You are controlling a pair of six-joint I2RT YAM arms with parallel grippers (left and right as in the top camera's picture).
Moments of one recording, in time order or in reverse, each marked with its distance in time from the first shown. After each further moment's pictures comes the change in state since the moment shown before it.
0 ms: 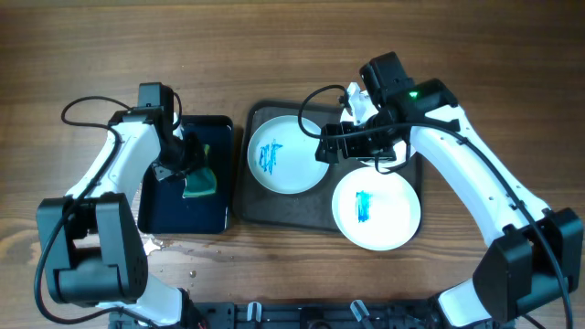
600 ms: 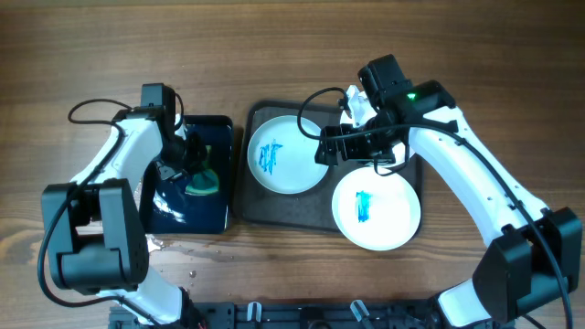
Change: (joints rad) left arm 0.006 0.062 0.007 0.024 0.071 -0.006; right arm 0.007 0.000 -0.009 -0.004 0.000 0.011
